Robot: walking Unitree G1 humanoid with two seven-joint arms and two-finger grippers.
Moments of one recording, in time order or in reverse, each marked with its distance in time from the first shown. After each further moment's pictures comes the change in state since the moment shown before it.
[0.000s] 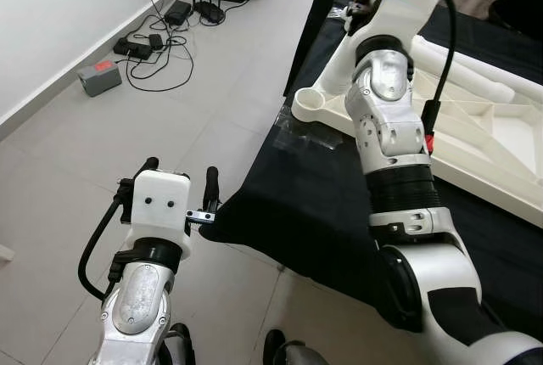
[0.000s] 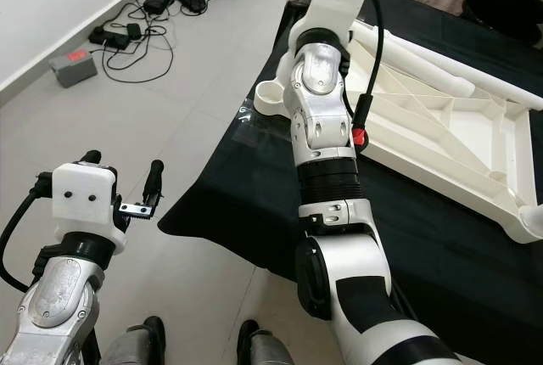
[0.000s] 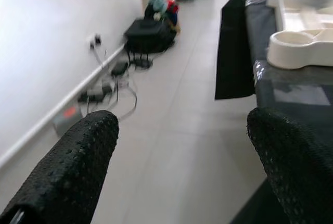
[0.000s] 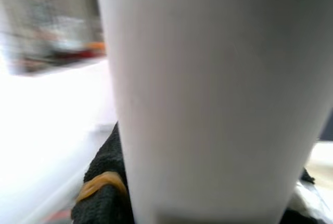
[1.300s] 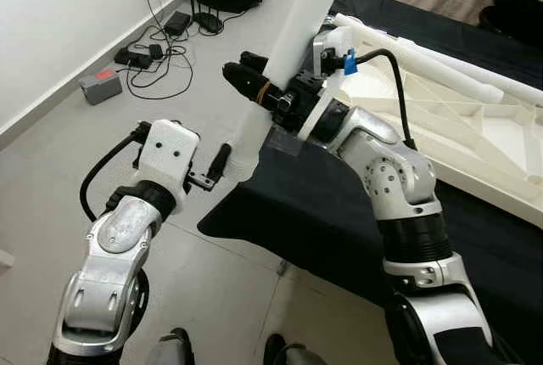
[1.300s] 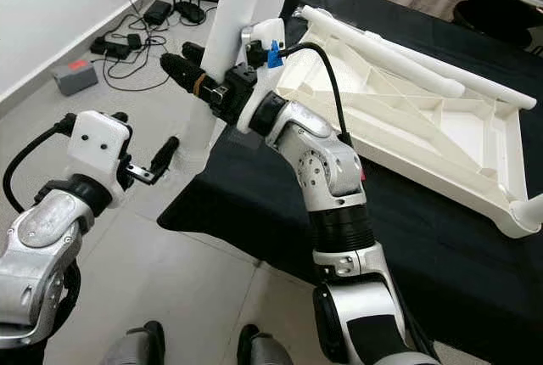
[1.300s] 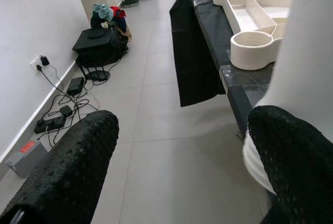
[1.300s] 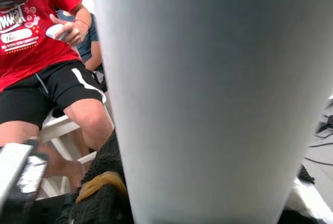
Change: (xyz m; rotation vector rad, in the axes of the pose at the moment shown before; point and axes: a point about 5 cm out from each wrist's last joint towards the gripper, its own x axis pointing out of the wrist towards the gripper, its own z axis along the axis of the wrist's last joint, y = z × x) left arm 0.059 0.014 -0.007 0.065 0.030 -0.303; right arm -0.061 0.034 -0.032 0.247 0.346 0.872
